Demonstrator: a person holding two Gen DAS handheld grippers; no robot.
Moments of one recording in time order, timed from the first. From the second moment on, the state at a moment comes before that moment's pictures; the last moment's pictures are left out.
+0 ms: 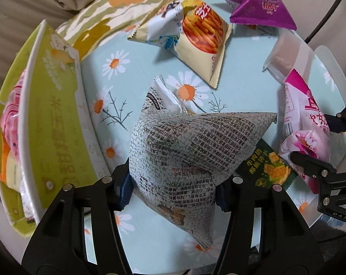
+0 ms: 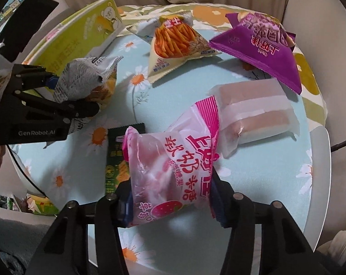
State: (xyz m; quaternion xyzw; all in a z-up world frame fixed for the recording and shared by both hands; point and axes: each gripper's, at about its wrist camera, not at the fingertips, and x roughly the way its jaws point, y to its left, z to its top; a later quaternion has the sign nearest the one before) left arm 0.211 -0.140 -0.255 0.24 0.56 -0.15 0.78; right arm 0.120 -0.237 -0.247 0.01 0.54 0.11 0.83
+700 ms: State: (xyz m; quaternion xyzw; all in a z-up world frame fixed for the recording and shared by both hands) left arm 0.128 -0.064 -0.113 0.06 0.47 -0.09 0.87; right arm 0.111 -0.206 -0.115 -0.02 0.44 0.20 0.87
